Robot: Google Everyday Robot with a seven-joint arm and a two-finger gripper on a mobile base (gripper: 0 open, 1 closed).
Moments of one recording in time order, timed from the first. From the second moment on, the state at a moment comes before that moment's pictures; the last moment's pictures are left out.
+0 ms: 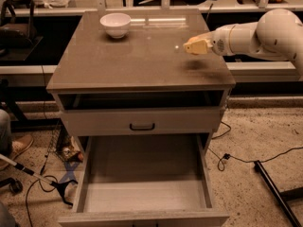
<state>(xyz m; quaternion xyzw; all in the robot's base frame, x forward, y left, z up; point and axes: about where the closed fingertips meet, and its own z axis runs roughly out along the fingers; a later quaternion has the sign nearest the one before) 0.765 -0.158 0.884 -0.32 0.78 0.18 0.51</state>
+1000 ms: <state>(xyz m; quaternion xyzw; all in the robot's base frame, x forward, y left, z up) 0.794 -0.137 0.861 -0.30 0.77 0.19 0.53</state>
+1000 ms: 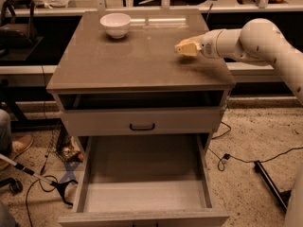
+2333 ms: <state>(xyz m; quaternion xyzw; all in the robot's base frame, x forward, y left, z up) 0.795 -0.128 0.854 -0.30 0.77 0.20 0.52</state>
